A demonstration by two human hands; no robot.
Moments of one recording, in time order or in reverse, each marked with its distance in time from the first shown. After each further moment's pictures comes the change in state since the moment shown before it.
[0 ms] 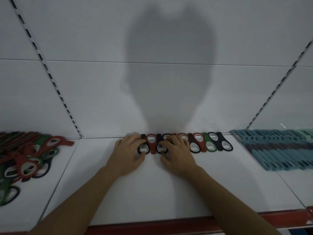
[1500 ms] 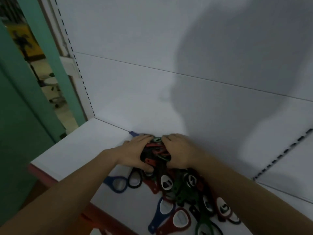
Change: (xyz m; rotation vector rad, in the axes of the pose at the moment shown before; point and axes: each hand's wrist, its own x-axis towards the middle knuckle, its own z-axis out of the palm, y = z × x) left_hand -0.188 -0.459 -0.293 -0.058 -0.392 -0.329; right_hand 0.233 -0.529 0.167 -0.239 -0.466 -0.742
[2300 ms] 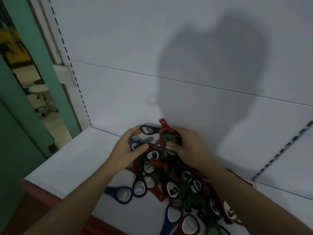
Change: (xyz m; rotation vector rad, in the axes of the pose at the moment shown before) left_hand -0.015 -0.010 -0.001 -0.748 0.702 0.122; right_hand -0.015 -0.010 -0.021 0.569 0.558 0.236
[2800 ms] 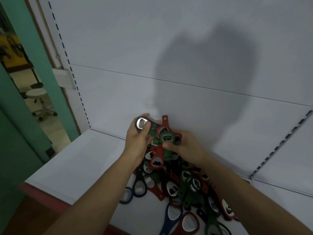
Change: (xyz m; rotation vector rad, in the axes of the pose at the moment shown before) left_hand 0.024 0.062 0.046 -0.647 0.198 -0.235; right_hand 0.000 -0.006 -0.001 0.621 -0.173 0.150
